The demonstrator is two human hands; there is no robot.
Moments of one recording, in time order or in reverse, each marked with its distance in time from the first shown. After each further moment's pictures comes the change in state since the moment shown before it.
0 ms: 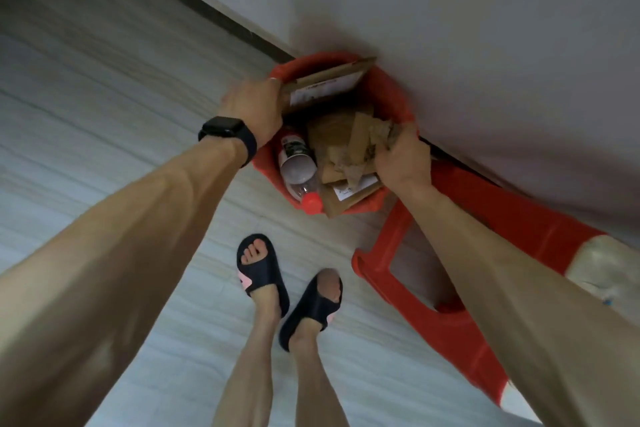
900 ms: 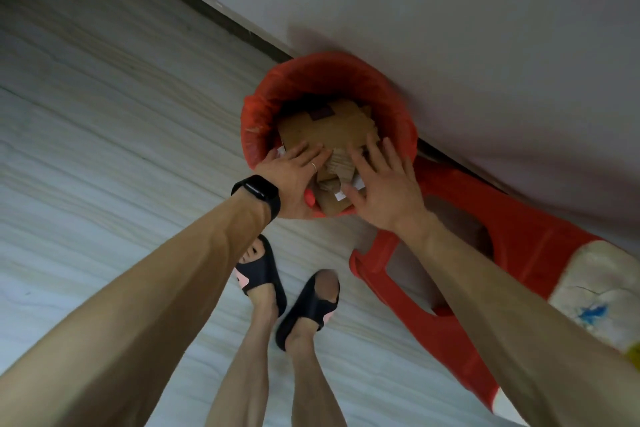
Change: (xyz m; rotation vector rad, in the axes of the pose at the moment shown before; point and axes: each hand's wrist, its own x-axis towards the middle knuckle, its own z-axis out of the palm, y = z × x) left_hand -0.057 0.030 0.055 0.146 -0.457 0.343; right_hand -0.017 0.042 0.014 -0.534 -0.263 -0.515
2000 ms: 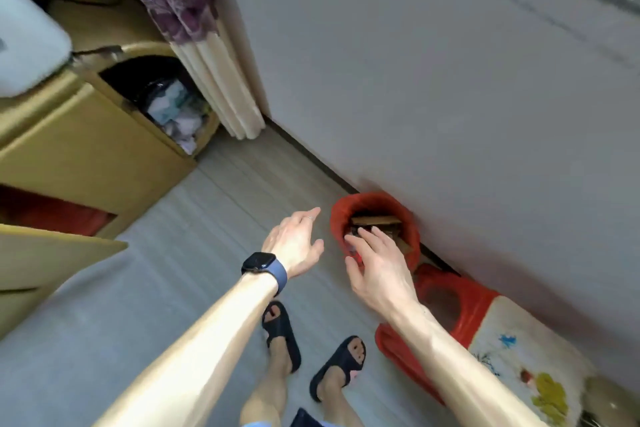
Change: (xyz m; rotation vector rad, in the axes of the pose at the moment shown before) left_hand -0.374 0.078 -0.152 -0.395 0.481 -0.391; right_hand -0.280 -0.194 -0.203 0.202 0.390 -0.191
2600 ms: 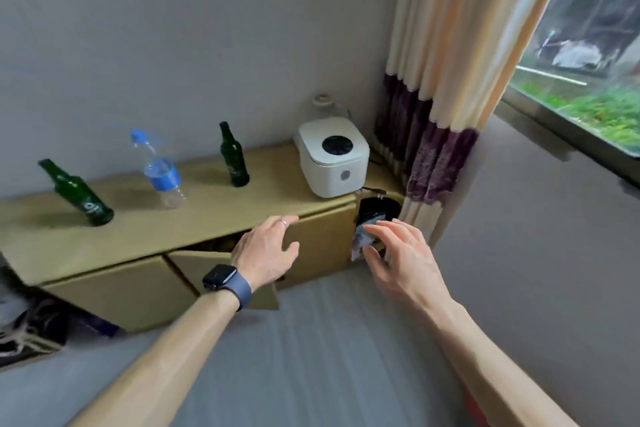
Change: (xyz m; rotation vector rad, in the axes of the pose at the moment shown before) left_hand -0.343 -0.323 -0.324 -0.110 0.704 -0.329; right_hand 0.001 -0.510 -0.103 0.011 0.213 -0.708
